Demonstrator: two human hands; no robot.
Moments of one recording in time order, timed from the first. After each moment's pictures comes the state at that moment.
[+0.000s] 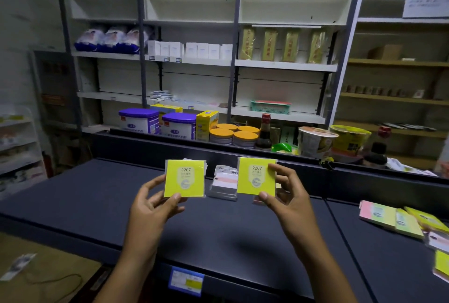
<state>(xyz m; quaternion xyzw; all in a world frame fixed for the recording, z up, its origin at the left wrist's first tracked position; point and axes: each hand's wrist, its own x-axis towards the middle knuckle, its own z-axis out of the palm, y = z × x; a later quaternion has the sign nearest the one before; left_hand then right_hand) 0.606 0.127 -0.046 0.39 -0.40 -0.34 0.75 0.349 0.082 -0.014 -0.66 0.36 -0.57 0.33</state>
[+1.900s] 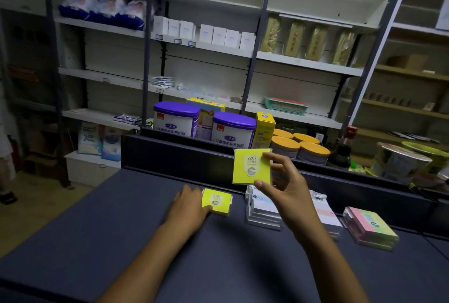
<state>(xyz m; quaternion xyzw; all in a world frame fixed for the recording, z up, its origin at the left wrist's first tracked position) 0.846 -0.066 -0.084 0.72 -0.65 -0.10 0.22 0.630 -0.040 -0.010 -0.70 0.42 -0.52 0.26</state>
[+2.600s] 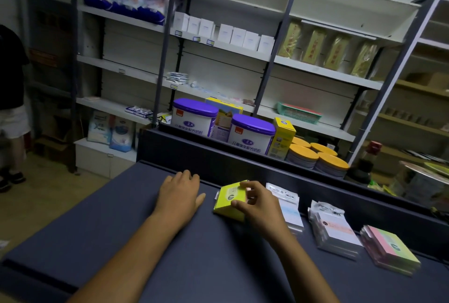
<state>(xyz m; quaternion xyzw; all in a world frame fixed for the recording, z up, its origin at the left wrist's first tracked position) 0.903 -0.068 -0.079 0.69 -0.68 0.14 0.19 0.699 -0.079 -0.056 -0.72 0.55 -0.36 0.22</state>
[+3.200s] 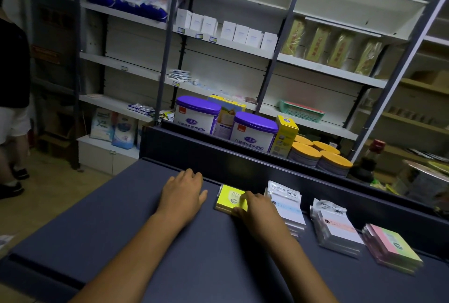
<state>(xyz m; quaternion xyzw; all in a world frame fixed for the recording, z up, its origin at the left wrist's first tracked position) 0.902 -0.066 -0.084 0.68 -0.68 0.10 0.26 0.703 -0.080 -0.066 -0.81 0.58 -0.11 -0.01</state>
